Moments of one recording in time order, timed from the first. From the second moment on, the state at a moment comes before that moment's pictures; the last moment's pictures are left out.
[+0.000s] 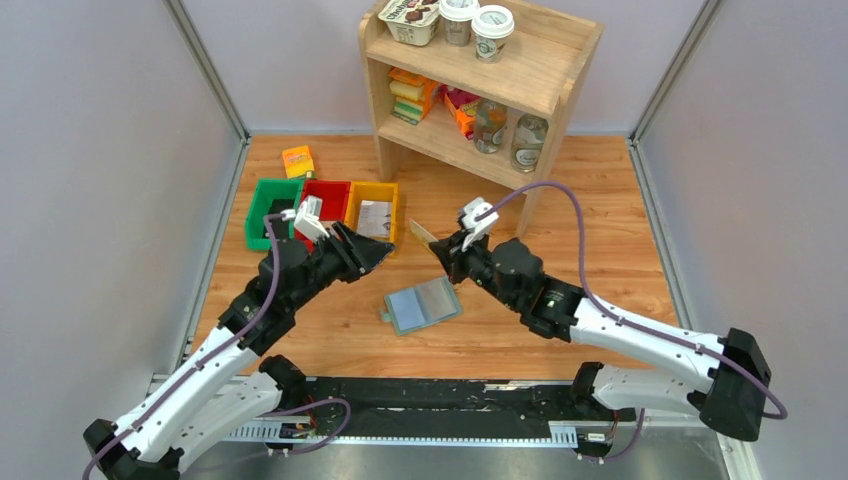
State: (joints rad) left arm -0.65 0.71 0.75 -0.26 0.01 -0.99; right arm 1.08 1.11 0.80 0.18 0.31 0.15
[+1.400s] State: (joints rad) left arm -0.65 0.73 0.38 0.42 0.18 -0.98; right arm 0.78 0.98 0.51 0.62 -0.22 0.91
